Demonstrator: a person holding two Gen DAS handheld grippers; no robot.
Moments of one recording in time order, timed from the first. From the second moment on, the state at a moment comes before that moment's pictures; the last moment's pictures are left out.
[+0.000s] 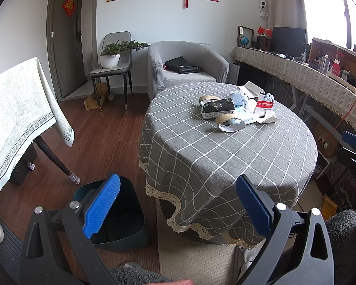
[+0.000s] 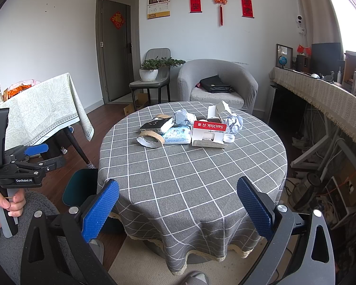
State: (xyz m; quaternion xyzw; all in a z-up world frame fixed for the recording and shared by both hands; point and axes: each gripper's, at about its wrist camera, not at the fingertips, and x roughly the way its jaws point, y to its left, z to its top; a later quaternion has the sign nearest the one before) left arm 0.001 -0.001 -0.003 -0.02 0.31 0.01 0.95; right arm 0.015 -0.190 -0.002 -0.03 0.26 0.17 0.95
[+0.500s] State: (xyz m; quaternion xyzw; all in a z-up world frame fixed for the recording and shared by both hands) left arm 0.001 -0.001 -0.003 -0.02 0.31 0.02 0.95; right arm 0.015 -0.191 -0.001 -0.03 0.26 0.17 0.95
